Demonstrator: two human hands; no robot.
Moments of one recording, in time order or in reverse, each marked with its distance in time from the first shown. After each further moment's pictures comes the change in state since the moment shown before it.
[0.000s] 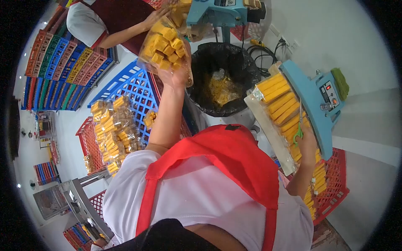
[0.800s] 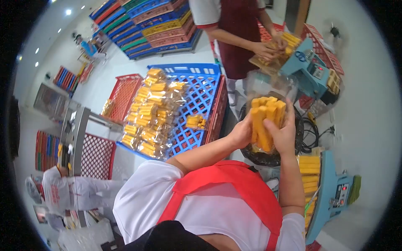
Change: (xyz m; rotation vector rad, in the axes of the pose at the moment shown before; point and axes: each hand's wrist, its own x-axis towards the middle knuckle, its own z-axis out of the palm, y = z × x) left_hand -0.091 -0.015 -0.021 0.698 0.065 0.024; right_hand 0.075 -0.325 0.017 1.354 -0.377 -0.744
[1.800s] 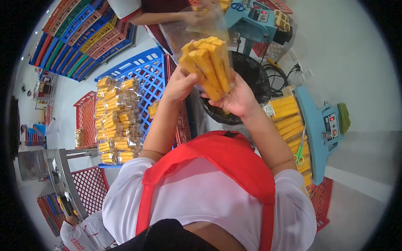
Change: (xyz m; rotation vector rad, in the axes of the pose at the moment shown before) left_hand 0.018 0.062 0.007 0.425 -0.233 0.152; right_hand -0.017 0.025 -0.014 1.103 -0.315 0.720
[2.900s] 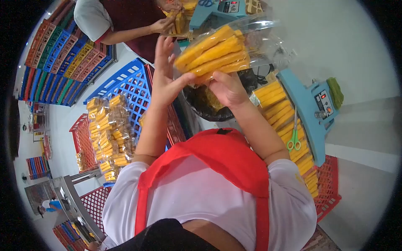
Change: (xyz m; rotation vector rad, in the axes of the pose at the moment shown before) left_hand 0.030 -0.004 0.024 0.777 -0.021 0.253; right_hand -0.013 -0.014 0.007 -0.274 -0.039 -0.673
